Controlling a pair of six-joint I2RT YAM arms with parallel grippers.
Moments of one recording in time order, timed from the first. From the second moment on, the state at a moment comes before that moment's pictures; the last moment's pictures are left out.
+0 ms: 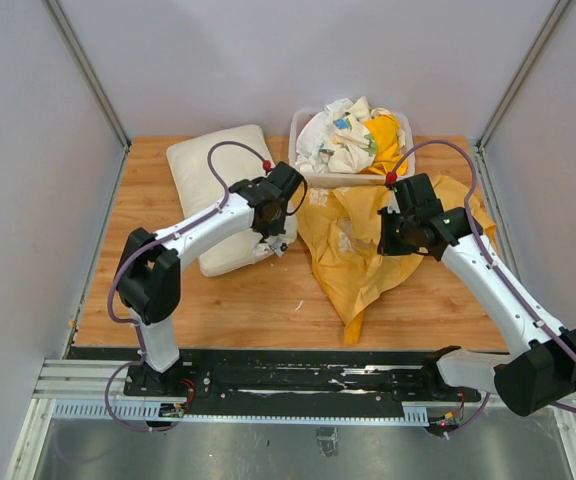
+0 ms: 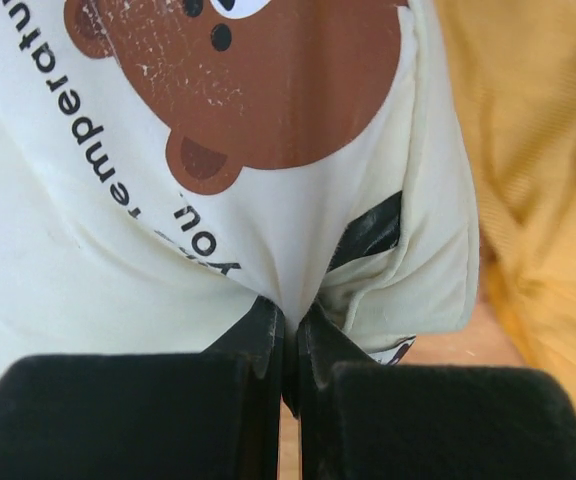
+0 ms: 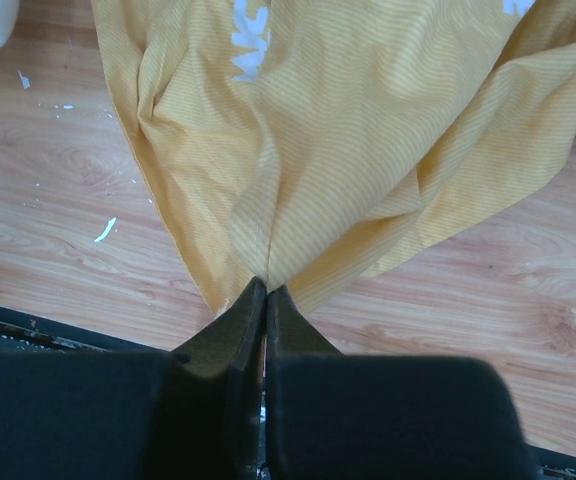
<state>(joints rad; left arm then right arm) -0.66 1.82 1.48 -0.76 -0.37 -0.41 0.41 1.22 1.17 -0.91 -0.01 0.30</state>
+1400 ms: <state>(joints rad) -0.72 1.65 1.50 -0.80 -0.24 -0.58 0.41 1.21 1.12 -0.88 -0.01 0.31</state>
